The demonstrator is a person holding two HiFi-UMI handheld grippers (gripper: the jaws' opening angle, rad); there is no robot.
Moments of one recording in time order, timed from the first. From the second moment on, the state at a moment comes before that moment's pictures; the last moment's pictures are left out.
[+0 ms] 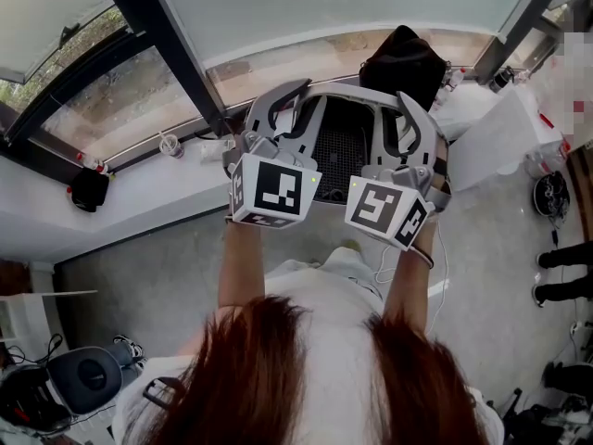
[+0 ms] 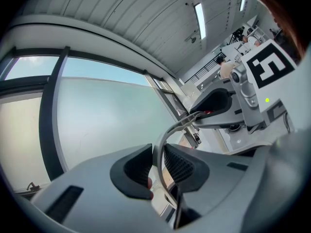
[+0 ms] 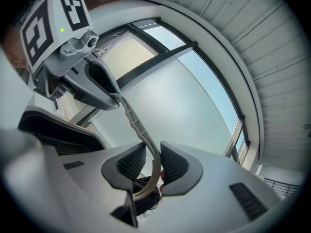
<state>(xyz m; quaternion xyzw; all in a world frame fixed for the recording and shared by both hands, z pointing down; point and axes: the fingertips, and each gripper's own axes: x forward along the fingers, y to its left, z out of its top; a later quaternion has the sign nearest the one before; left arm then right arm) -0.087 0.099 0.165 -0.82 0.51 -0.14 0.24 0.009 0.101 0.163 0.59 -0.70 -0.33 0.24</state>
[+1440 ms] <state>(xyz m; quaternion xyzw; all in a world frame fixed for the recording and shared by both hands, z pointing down) -0.083 0.151 0.160 -0.82 0.50 -0.12 0.26 0.013 0.156 0.158 0.60 -0.69 -0.33 0.23</state>
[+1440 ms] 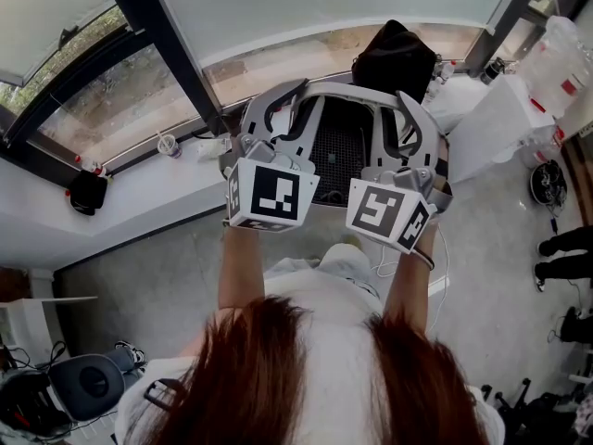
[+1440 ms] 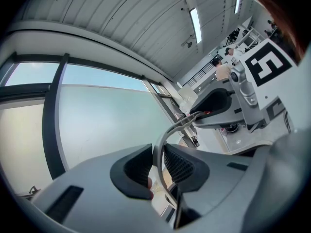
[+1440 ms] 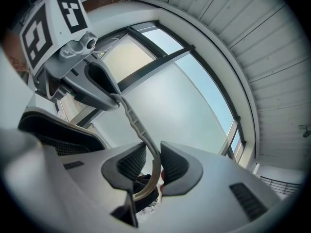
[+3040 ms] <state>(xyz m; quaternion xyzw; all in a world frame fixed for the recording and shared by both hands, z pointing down) -0.033 0.165 0.164 -0.83 0.47 -0.12 0.26 0.062 0.174 0.162 0.61 -0.68 -0.32 0.24</state>
